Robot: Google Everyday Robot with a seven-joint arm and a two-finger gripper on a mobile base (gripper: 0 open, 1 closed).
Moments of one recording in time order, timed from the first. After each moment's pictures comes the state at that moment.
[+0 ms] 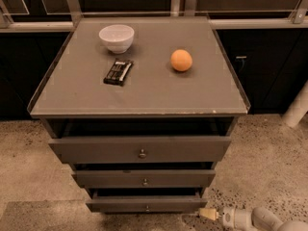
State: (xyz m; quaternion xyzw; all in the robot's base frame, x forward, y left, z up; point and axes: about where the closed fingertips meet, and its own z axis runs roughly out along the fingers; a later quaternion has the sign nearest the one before) arm 0.463 -0.264 0.177 -0.01 0.84 0.48 0.23
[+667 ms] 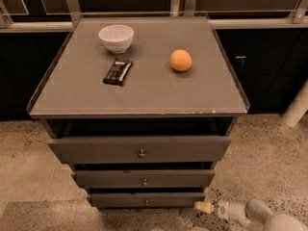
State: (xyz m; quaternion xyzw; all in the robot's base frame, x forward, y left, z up) arm 0.493 -0.249 0.173 -0.03 0.84 0.49 0.23
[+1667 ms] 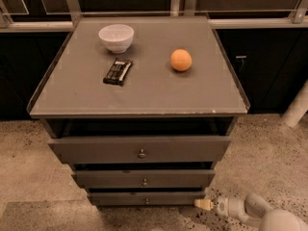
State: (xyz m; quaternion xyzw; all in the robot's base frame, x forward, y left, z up) arm 0.506 -0.249 0.176 -0.04 0.85 0.48 0.22
